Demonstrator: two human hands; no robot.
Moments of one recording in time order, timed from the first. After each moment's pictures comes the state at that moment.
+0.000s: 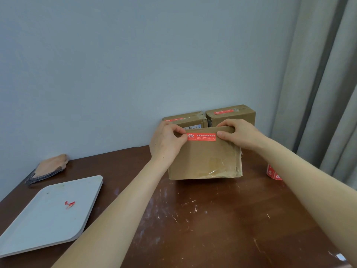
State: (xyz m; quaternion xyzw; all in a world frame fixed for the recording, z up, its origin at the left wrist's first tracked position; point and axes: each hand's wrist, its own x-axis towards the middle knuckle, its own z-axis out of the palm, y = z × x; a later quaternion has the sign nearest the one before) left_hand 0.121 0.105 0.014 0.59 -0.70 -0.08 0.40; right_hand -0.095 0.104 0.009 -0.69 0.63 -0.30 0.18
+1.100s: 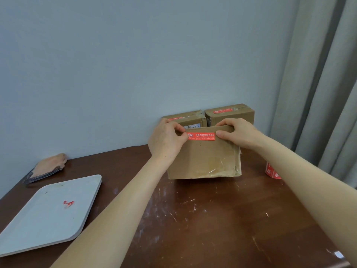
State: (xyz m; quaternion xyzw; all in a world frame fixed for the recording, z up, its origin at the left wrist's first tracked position) left_hand 0.118 0.107 0.016 0.61 -0.70 -0.03 0.38; right_hand -0.096 0.105 0.008 -0.69 0.63 -0.31 0.18
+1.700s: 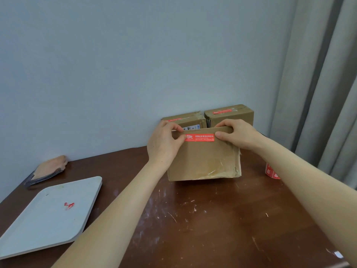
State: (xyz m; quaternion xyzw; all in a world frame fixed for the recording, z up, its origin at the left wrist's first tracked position) left_hand 0.125 0.106 0.008 0.57 -0.72 -0.03 0.40; right_hand -0.096 0.105 0.008 -0.69 0.63 -0.30 0.19
